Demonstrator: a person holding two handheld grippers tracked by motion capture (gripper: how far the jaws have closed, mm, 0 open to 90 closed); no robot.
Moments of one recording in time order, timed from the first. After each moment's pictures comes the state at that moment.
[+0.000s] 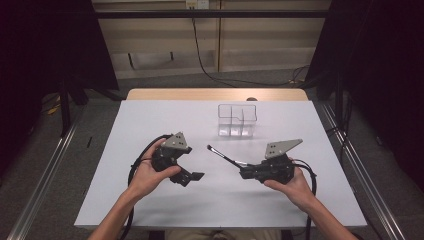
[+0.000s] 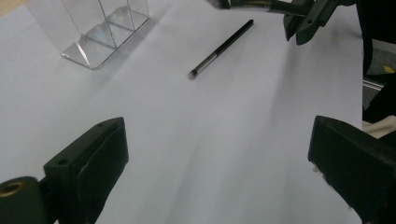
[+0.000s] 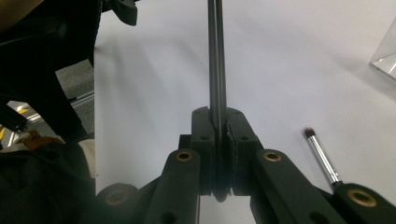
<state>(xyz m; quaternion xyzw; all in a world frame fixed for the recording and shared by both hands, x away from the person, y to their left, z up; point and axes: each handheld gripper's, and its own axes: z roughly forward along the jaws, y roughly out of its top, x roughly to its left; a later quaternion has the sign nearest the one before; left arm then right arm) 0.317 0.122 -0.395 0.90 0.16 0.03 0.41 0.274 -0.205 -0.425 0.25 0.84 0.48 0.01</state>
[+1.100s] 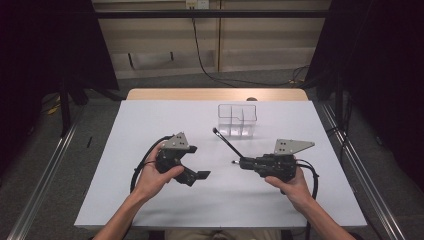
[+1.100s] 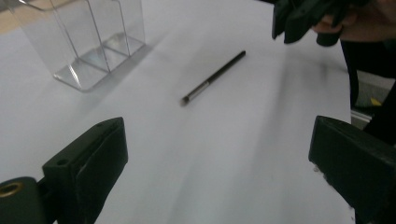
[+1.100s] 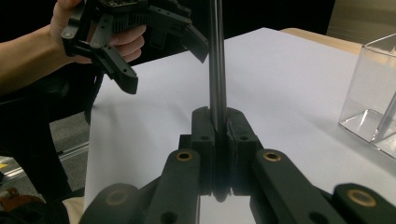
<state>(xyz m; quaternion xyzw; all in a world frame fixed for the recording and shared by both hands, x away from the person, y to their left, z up) 0.313 0.114 -0.402 0.86 0.18 0.03 0.48 0.272 -0.210 -0.421 0.25 0.77 0.58 0.06</state>
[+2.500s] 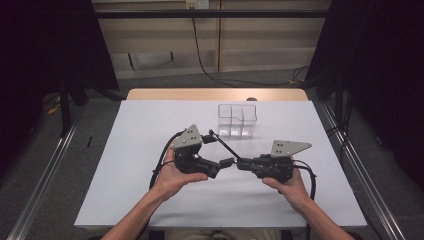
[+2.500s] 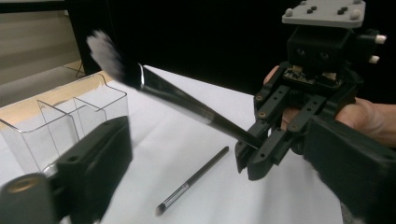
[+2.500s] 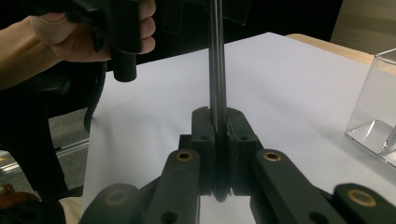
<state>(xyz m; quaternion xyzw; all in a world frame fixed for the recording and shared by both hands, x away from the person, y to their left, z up) 0.306 0.070 -0.381 0.77 0.18 0.05 0.61 0.271 -0.202 -0.422 0.23 0.78 0.58 0.07</state>
